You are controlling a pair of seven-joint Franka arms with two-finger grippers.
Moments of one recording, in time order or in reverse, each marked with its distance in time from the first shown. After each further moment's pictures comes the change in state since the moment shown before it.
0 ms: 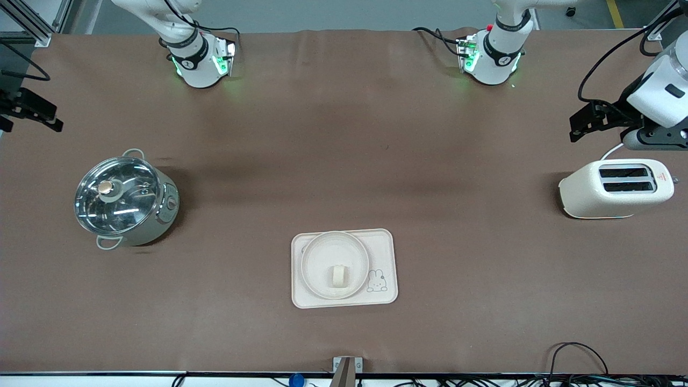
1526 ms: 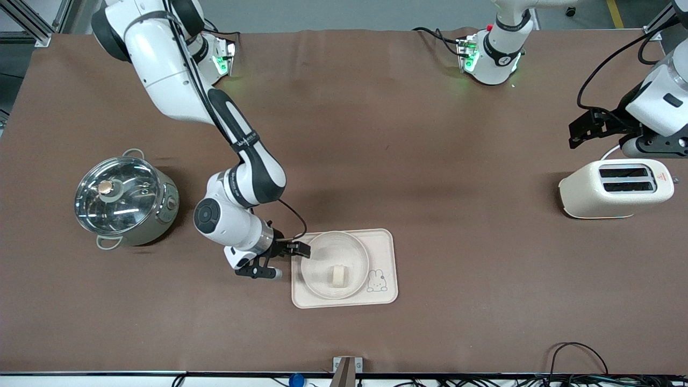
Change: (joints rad) left arm 0.002 0.020 0.002 0.002 0.000 0.023 0.000; right arm 0.509 0.938 0.011 0.228 0.371 0.953 0.336
